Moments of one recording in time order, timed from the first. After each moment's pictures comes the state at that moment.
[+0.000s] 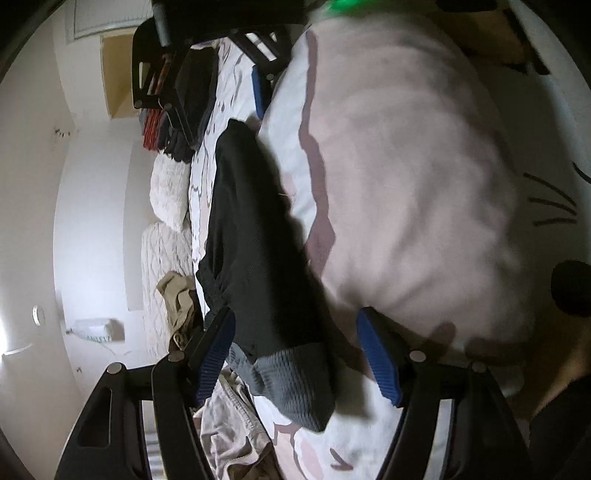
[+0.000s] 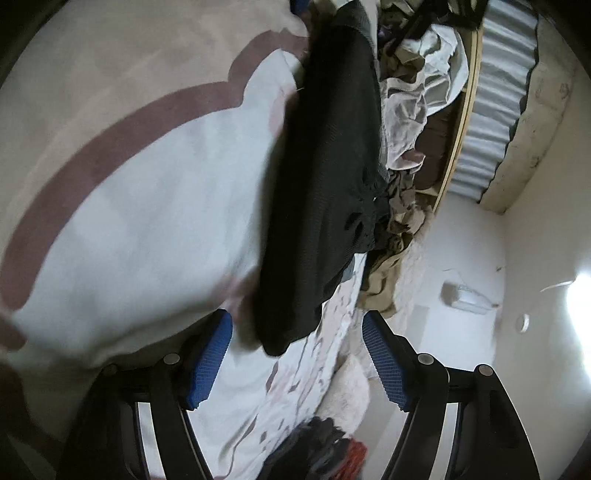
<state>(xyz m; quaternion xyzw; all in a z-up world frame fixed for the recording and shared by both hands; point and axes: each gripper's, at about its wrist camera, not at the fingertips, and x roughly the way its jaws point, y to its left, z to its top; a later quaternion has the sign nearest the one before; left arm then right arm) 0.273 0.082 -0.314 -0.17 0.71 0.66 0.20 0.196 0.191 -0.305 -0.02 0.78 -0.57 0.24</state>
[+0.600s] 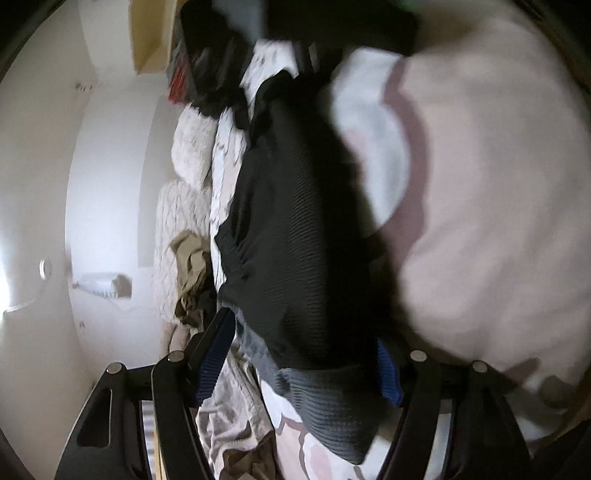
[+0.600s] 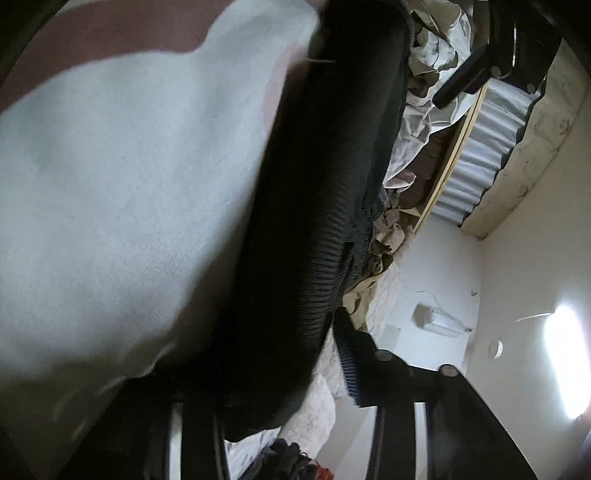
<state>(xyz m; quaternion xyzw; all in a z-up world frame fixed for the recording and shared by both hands) 0.224 0.082 -0.314 -0.21 0.68 0.70 0.12 0.171 0.167 -0.336 -0.08 0.80 -0.56 0.22</state>
